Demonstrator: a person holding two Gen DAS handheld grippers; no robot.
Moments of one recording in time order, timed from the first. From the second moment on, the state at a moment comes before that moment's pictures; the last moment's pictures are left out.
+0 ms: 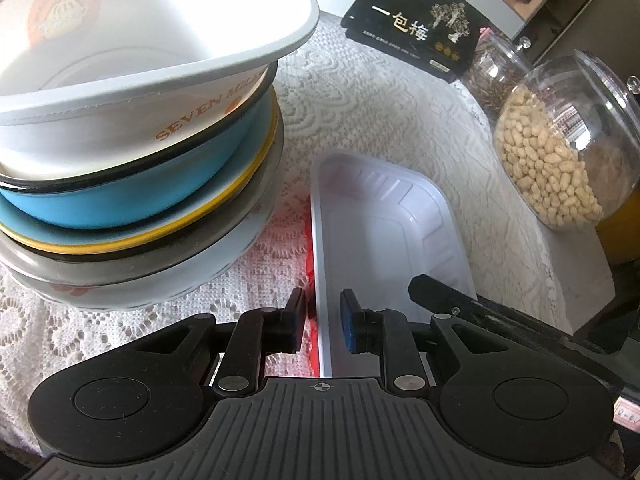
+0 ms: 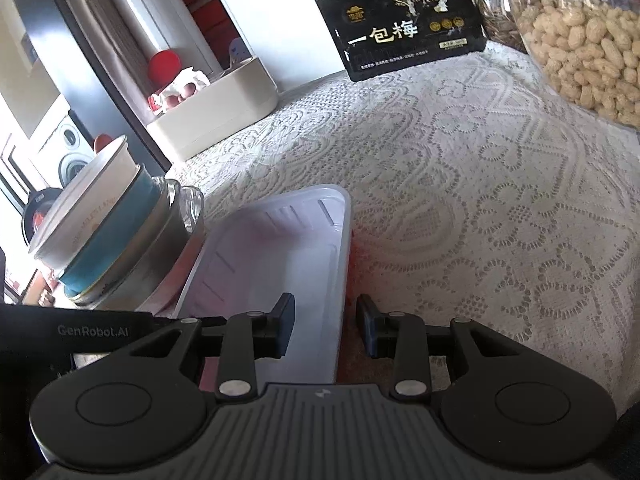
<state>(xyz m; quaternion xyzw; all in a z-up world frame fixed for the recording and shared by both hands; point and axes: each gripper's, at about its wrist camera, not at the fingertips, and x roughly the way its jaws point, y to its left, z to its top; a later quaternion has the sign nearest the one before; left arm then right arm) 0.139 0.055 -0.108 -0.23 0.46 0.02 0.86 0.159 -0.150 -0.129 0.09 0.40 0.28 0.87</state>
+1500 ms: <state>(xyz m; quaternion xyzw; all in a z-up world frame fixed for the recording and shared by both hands) 0.097 0.206 0.014 -0.18 0.36 0.01 0.91 0.149 0.013 -0.005 0.04 0.34 0.33 0.88</state>
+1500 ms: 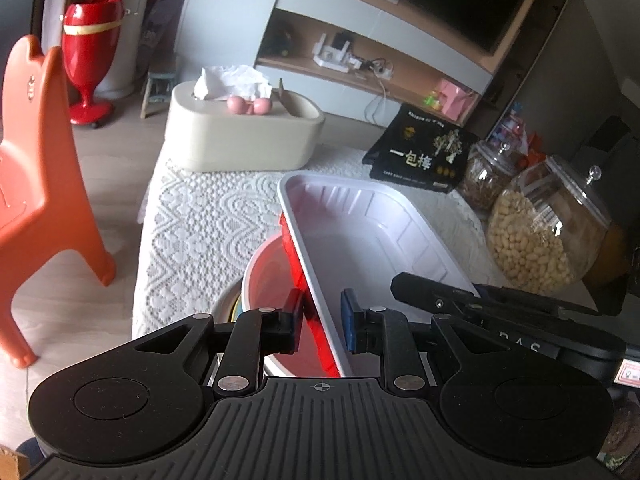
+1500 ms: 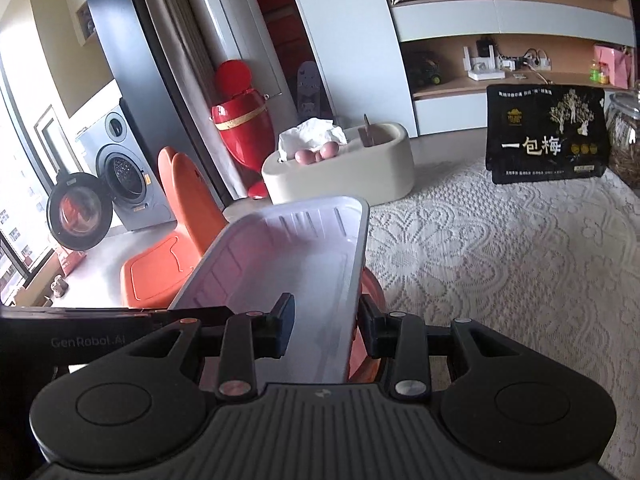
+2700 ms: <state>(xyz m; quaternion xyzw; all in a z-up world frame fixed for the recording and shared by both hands) 0.100 0.231 0.008 -0.24 0.38 0.02 0.89 0.154 0.035 -0.011 0.02 0.36 0.34 0.87</state>
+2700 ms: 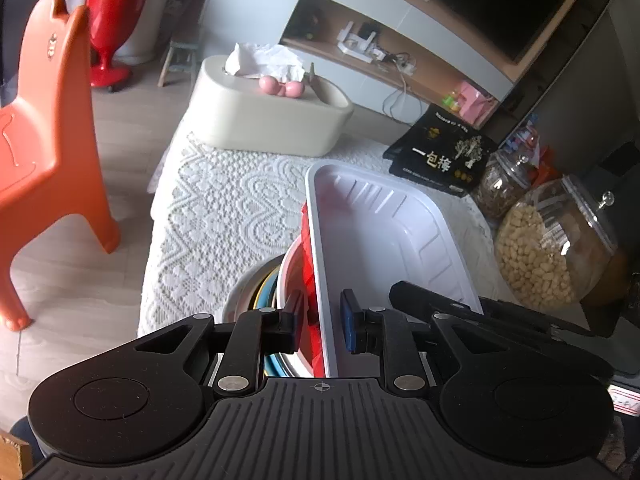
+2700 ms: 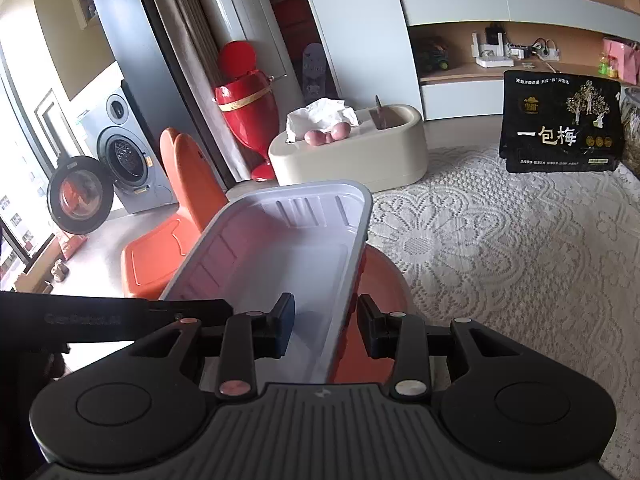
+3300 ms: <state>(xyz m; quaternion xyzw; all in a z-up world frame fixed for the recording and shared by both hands) 0.095 0.226 0.014 -0.24 0.39 0.01 0.89 0.146 0.025 -0.005 0.03 0.36 0.34 0.87</state>
